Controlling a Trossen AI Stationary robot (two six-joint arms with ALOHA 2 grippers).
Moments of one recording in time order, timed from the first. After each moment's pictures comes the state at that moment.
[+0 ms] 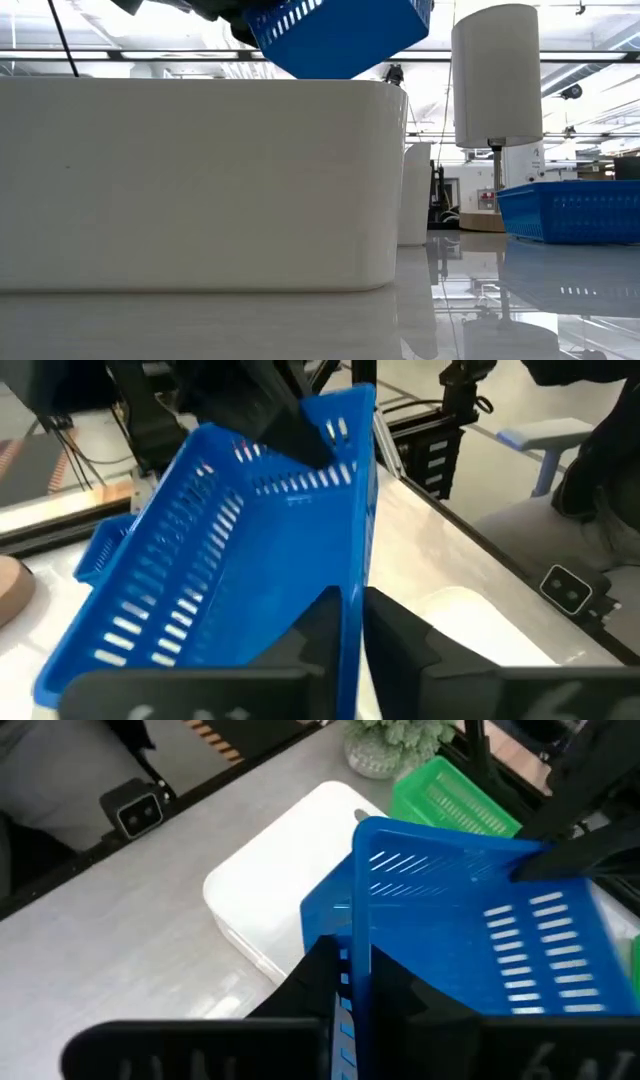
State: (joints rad) left arm -0.11 1.26 0.87 0.06 0.25 0.20; right arm 0.17 1.50 1.36 -0.59 -0.28 -0.54
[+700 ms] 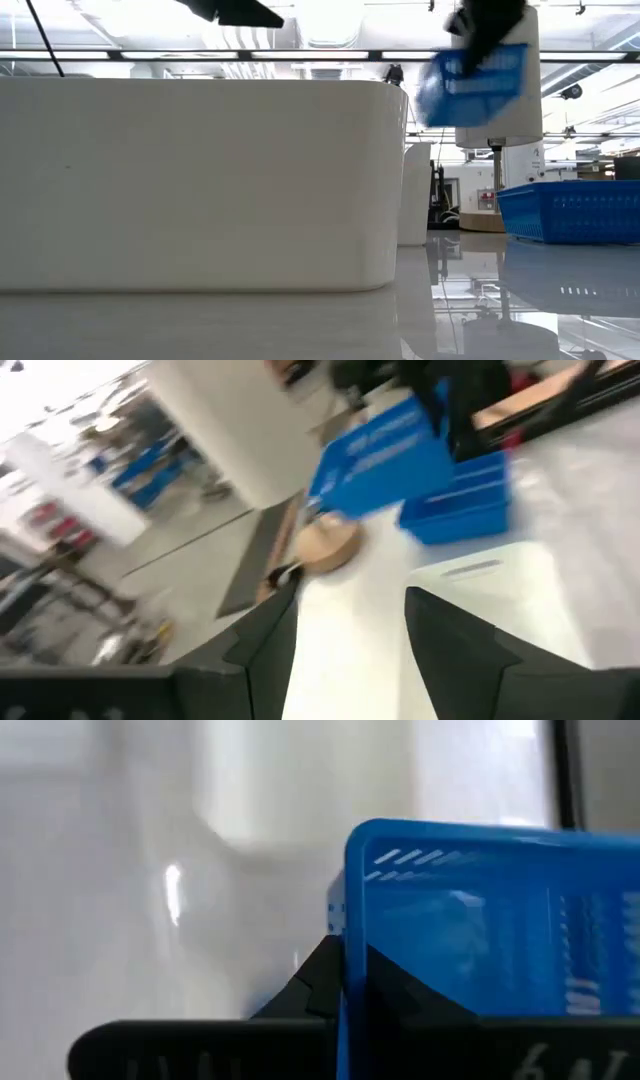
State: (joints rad) left arm -0.11 1.12 0.86 0.04 -0.46 0.48; right arm 0.17 1.43 1.37 -1.21 0.29 0.20
